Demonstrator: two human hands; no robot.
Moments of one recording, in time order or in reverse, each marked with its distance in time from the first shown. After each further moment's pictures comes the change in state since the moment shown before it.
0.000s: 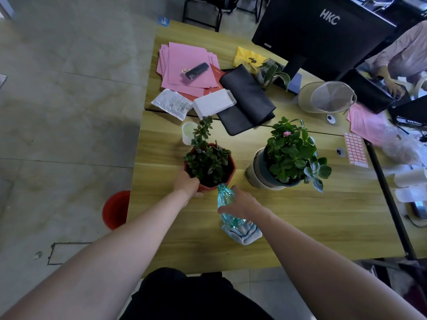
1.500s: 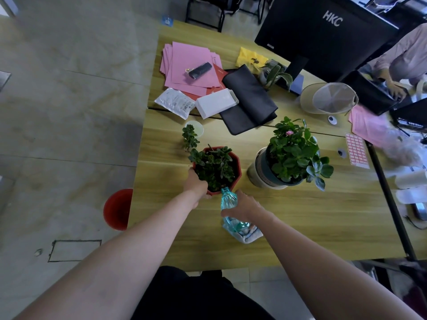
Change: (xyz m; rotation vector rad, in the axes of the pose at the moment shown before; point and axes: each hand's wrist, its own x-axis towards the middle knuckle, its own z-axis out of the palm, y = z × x) left_hand -0.007 -0.007 0.020 -0.025 -0.005 -0.031; right_hand -0.004 0.007 0.011 -0.055 -0.019 0.075
